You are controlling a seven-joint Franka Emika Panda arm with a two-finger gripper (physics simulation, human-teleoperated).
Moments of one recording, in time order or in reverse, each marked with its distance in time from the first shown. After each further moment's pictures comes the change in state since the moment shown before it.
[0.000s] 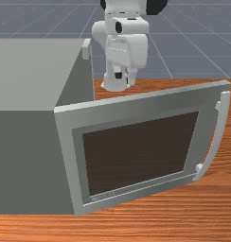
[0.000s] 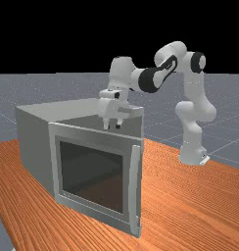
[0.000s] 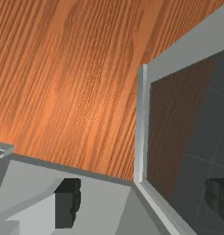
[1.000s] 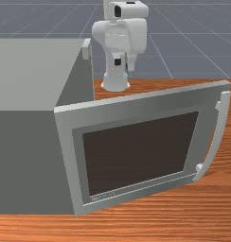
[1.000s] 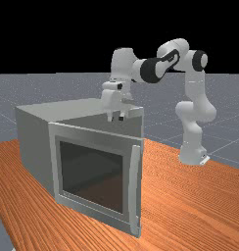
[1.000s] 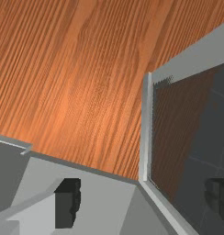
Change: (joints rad) arm -0.004 -0.060 -0.002 0.013 0.009 -0.113 -0.020
